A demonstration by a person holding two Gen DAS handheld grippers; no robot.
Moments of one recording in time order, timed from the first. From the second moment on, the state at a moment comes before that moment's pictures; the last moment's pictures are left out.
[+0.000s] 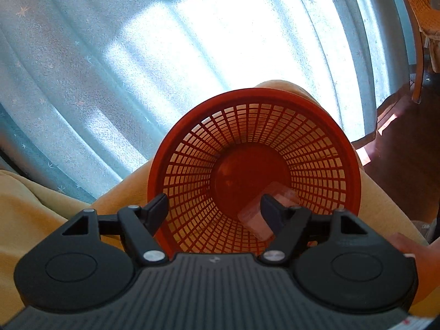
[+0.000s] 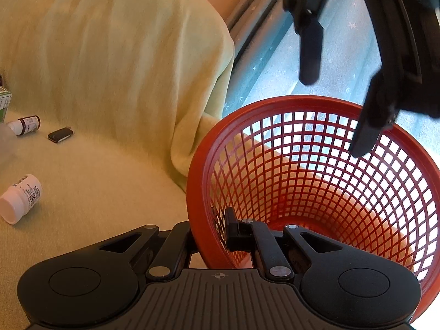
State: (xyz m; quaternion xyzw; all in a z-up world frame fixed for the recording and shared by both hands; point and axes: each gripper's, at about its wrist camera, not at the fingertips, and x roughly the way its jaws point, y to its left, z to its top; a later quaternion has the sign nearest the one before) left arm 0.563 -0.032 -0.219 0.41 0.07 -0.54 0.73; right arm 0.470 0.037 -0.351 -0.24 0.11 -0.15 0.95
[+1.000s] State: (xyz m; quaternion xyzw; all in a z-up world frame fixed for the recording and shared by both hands) left arm 0.643 0.199 -0.297 0.35 0.32 -0.34 0.81; right arm 0.475 0.041 -0.353 -0.24 0.11 -0.15 0.95
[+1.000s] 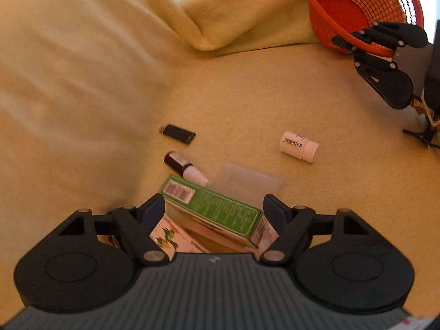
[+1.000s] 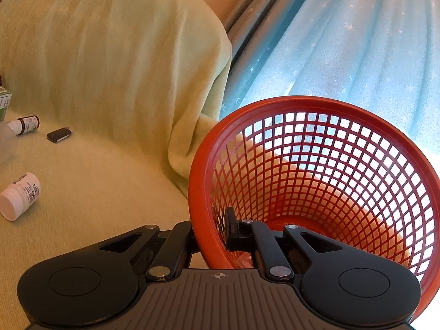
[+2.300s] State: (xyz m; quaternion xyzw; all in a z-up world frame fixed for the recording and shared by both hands) left arm 0.594 0.236 -0.282 0.45 0.29 -0.33 0.78; right arm 0.473 0.040 -0.356 -0.25 0.11 -0.15 0.95
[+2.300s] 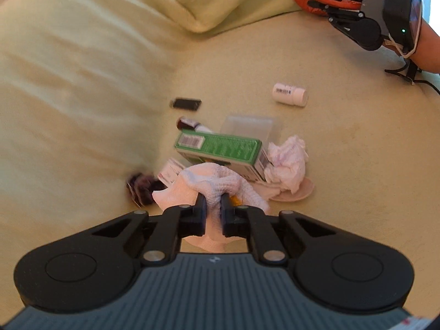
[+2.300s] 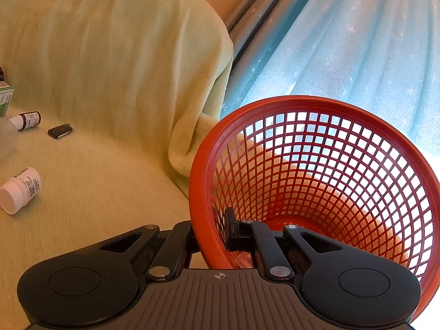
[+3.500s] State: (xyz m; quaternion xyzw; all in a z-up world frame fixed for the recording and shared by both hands) left arm 0.556 0.035 -0.201 0.39 0.14 -0.47 0.78; right arm 0.471 0.042 -0.356 -0.25 0.11 -0.15 0.95
